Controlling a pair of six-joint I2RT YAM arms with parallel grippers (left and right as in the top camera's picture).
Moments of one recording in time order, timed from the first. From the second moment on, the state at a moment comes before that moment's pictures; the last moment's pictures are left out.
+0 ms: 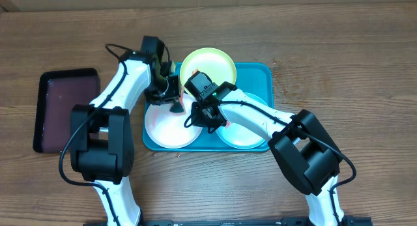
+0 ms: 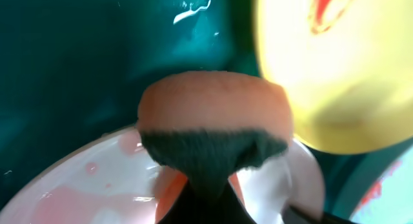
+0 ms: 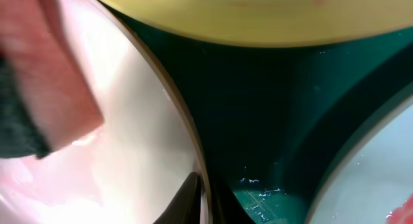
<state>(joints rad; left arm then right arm) -0.14 2.04 1.46 -0.89 0.28 -0.24 0.74 2.12 1.50 -0.70 -0.12 0.78</state>
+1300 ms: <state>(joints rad) -0.11 2.03 1.37 -1.07 0.26 -0.09 0.74 2.12 1.50 -0.70 -0.12 0.78</state>
